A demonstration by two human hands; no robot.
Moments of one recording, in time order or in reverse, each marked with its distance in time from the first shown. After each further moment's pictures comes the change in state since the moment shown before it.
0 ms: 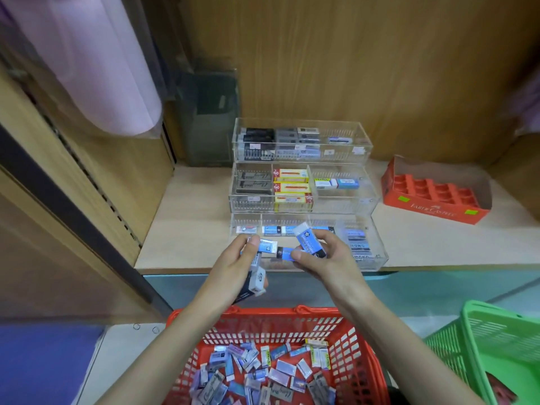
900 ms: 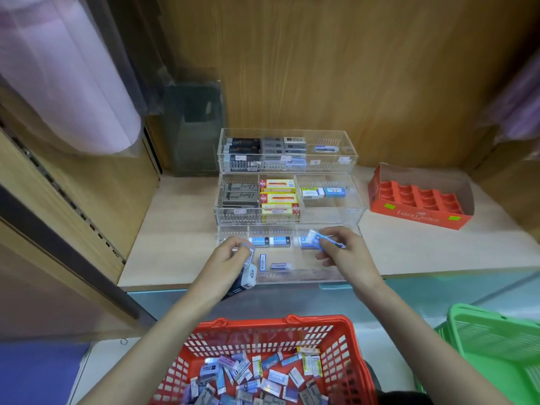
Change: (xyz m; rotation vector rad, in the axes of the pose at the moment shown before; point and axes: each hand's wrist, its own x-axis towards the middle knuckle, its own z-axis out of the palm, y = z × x) left_hand 0.037 0.004 -0.003 0.052 0.014 -0.051; right_hand 0.045 -0.003 -0.051 -0.316 0.193 -0.054
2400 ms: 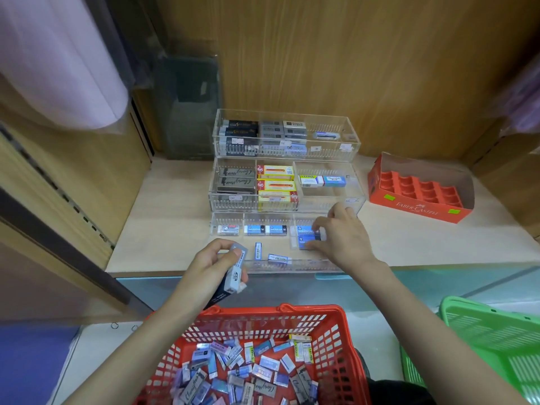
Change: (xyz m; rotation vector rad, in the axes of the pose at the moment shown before) left_hand -0.025 -0.005 -0.003 -0.202 -0.041 -0.049; right_hand 0.028 0.000 -0.002 -1.165 -0.060 -0.344
